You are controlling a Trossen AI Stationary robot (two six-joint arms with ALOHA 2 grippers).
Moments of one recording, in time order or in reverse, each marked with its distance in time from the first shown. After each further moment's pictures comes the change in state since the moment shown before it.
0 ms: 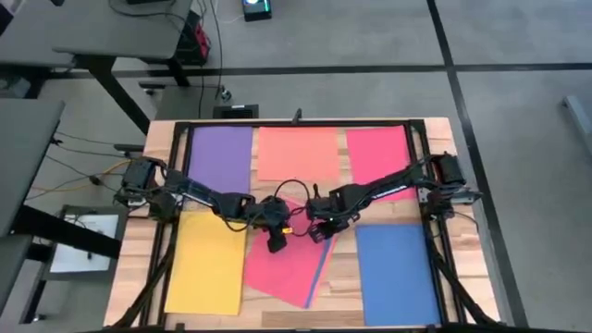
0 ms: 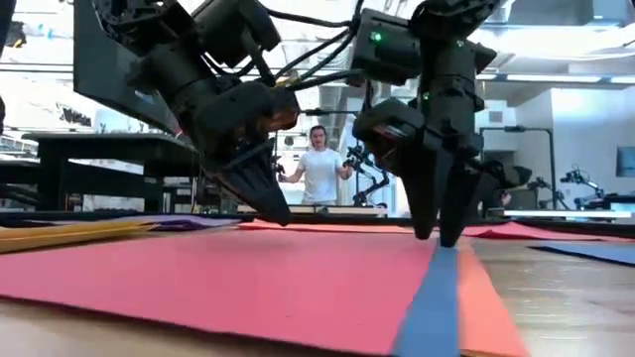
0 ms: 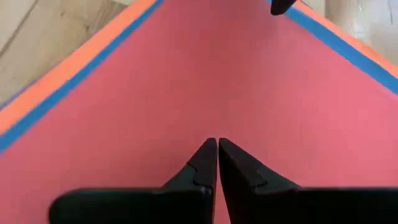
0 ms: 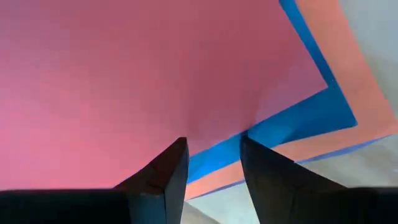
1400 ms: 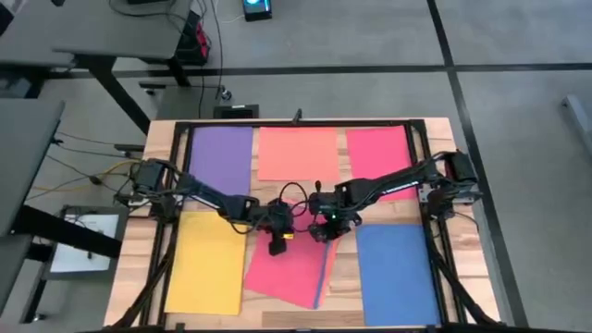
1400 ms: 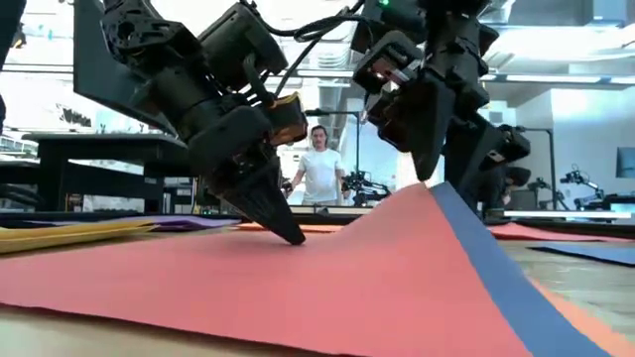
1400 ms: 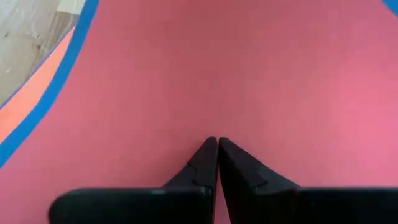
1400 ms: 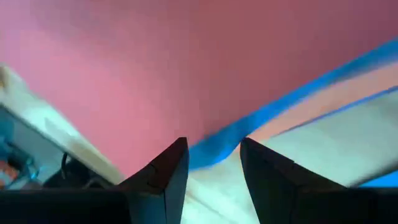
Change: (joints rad) left arm -0.003 0.111 0.001 0.061 0.059 0.117; right arm -0.007 -0.100 -0.001 0.008 -0.215 0.059
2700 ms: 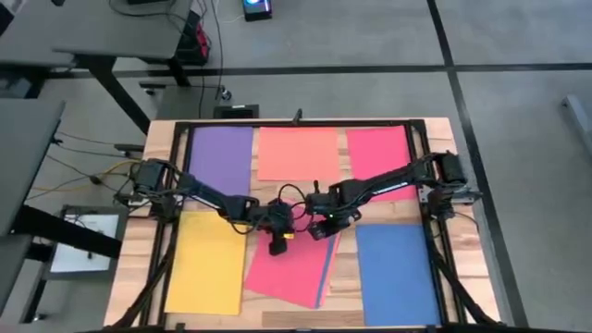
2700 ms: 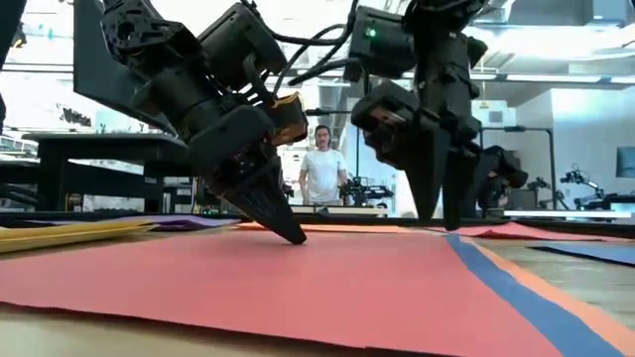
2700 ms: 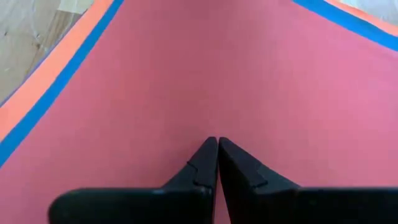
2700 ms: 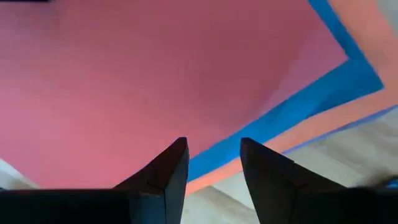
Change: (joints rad) left arm 0.000 0.002 0.000 0.004 0.001 -0.014; right arm -0.015 0.085 0.041 -0.091 0.140 -0.061
